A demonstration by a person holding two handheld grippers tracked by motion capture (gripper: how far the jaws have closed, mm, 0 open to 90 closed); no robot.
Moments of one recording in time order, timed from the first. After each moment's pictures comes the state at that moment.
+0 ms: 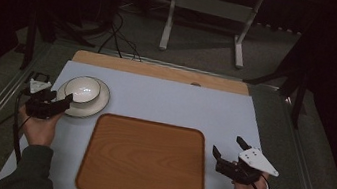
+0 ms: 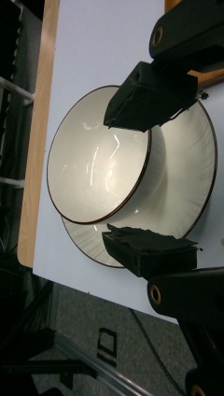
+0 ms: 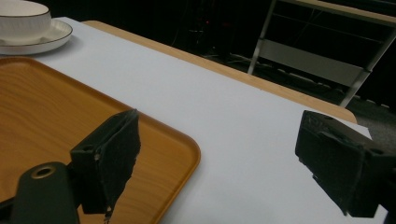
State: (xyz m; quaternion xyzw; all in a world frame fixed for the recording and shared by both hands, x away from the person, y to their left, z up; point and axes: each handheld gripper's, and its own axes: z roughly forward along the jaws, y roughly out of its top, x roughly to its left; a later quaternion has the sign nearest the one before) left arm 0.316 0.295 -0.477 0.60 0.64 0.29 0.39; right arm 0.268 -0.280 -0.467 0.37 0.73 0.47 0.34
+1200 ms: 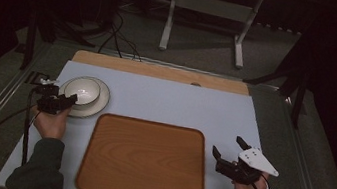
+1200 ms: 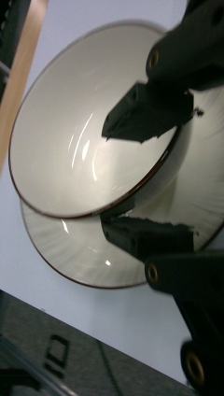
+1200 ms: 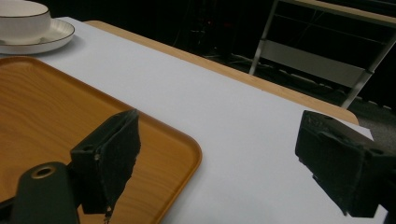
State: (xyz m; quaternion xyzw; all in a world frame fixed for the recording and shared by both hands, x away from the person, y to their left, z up) left arm 0.353 0.293 -0.503 0.56 0.72 0.22 0.35; right arm 0.268 -0.280 -0.467 0.36 0.73 0.47 0.34
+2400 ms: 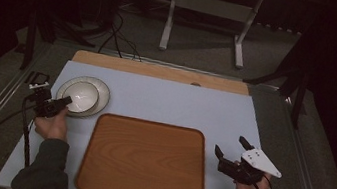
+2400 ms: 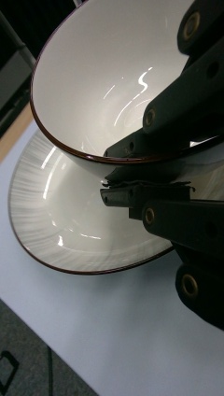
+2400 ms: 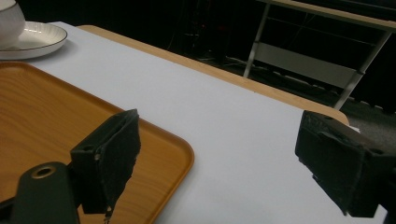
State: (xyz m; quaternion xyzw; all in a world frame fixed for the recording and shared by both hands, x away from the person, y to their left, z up) left arm 0.343 0.303 -0.515 0.46 0.77 0.17 0.41; right arm 0.267 -0.284 -0.465 0.37 0.72 0.47 0.35
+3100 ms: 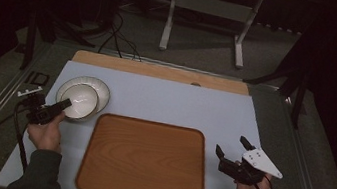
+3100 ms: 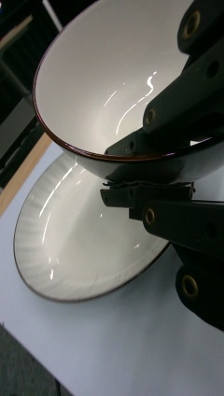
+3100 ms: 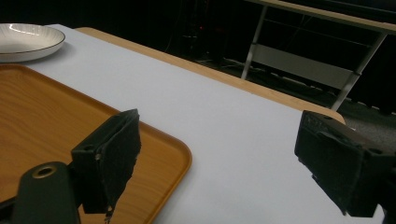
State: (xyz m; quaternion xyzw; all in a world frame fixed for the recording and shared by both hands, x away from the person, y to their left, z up) left arm 0.305 0.297 -0.495 0.48 0.72 0.15 0.48; right arm 0.267 -0.286 -0.464 0.37 0.71 0.47 0.36
